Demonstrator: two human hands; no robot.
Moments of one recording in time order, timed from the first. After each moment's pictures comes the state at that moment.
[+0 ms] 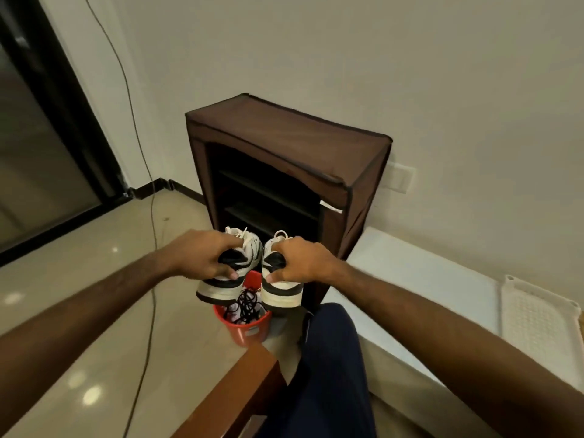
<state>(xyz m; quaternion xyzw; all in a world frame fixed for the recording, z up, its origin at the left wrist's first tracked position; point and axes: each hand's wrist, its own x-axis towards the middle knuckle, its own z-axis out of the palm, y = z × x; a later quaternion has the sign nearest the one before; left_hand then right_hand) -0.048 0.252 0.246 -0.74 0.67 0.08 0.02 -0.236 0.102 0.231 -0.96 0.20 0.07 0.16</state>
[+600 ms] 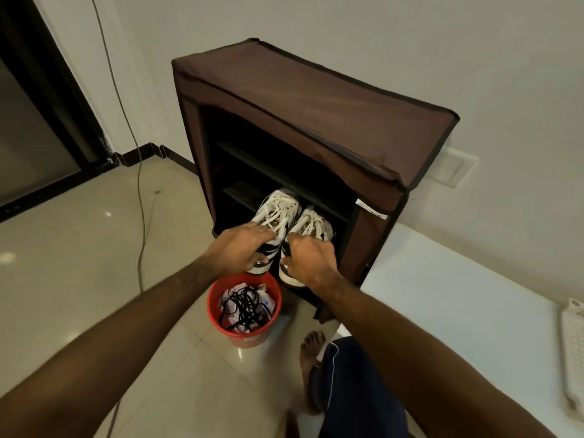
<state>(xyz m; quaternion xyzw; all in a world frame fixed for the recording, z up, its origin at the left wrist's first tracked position) 0.025 0.129 0.091 -0.73 0.67 0.03 -0.11 -0.139 0.028 0.109 -0.95 0.32 0.00 0.04</state>
